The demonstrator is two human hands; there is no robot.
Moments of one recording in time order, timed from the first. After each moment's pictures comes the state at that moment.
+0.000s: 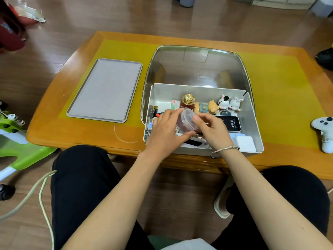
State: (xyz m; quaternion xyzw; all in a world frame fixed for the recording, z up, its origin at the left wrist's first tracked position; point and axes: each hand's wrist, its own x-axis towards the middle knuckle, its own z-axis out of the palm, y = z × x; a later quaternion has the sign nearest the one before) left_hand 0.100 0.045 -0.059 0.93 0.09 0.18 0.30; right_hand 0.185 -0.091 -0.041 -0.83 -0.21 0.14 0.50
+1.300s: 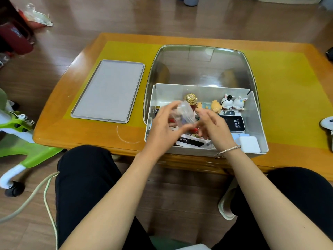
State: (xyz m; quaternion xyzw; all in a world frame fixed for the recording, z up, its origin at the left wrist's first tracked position) left_hand 0.098 0.051 -0.049 0.83 0.11 0.22 0.51; right_hand 0.185 -0.090 -0.038 -0.75 -0.21 0.19 0.60
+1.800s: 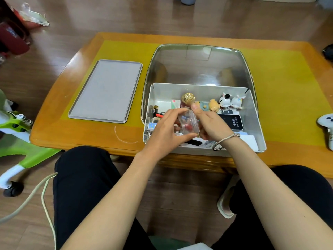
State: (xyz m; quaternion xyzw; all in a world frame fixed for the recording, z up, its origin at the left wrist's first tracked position) left_hand 0.097 0.049 -0.055 0.88 0.04 0.18 0.43; right_hand 0.195 -0.082 -0.020 -0.84 -0.22 0.24 0.43
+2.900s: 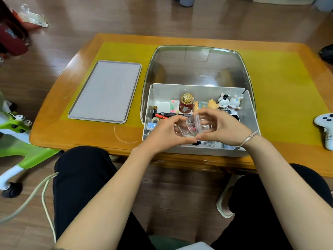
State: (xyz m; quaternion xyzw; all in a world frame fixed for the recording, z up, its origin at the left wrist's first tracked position) left_hand 0.102 0.054 -0.045 0.86 0.09 0.02 0.50; right_hand 0.203 -0.117 -0.004 -0.76 -0.34 0.31 0.46
